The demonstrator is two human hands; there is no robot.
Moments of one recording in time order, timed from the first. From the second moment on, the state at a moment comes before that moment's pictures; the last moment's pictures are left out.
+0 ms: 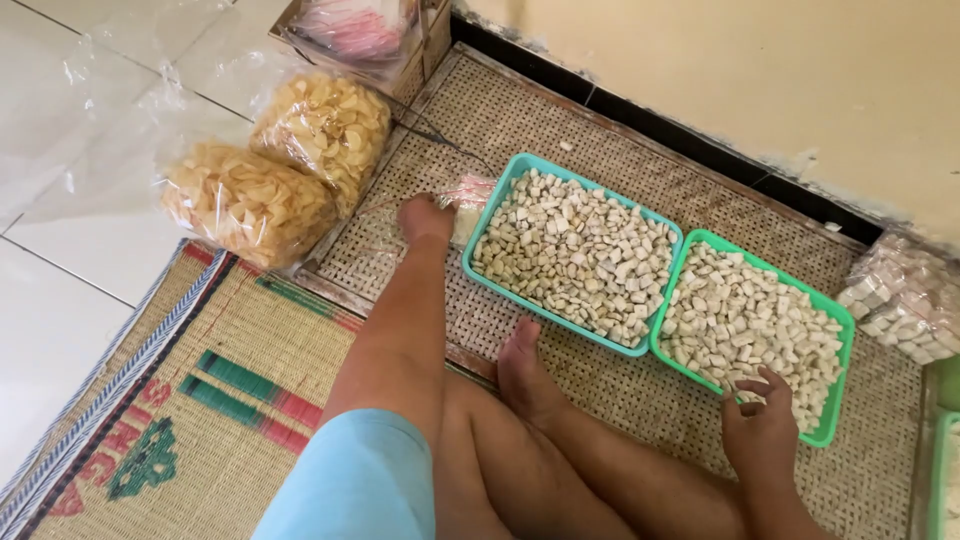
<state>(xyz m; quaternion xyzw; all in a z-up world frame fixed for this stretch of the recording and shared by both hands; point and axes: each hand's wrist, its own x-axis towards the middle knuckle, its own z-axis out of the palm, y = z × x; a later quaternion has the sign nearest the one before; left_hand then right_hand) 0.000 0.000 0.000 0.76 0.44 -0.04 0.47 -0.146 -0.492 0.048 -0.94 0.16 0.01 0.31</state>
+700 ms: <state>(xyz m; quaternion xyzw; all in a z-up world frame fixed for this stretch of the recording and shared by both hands) -0.016 0.021 0.004 0.80 0.26 -0.11 0.53 -0.147 -0.486 0.057 -0.91 0.18 0.03 0.37</state>
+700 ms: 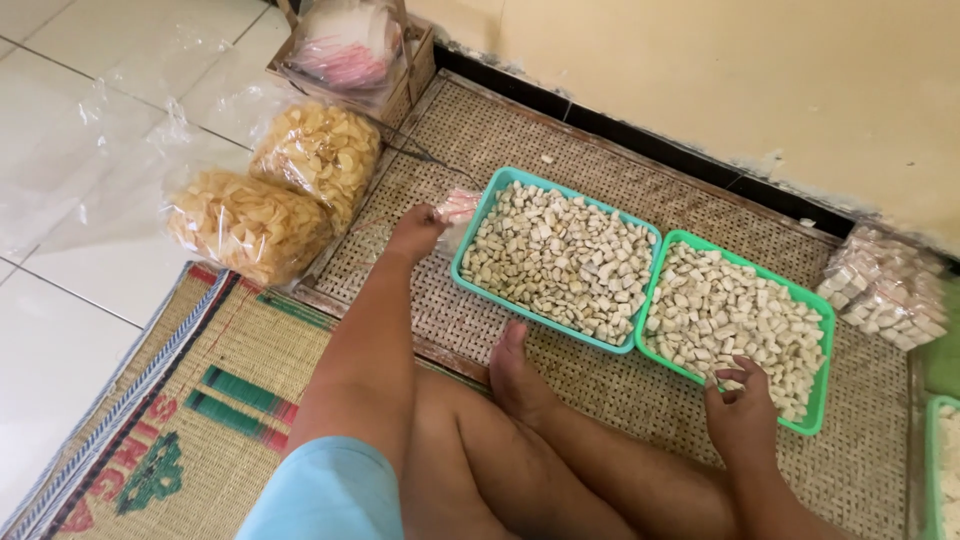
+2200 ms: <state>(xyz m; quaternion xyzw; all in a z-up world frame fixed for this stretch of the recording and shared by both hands) -0.108 -0.256 0.067 0.57 0.10 -0.18 0.79 -0.138 -0.426 0.096 -0.73 0.07 0.10 0.67</state>
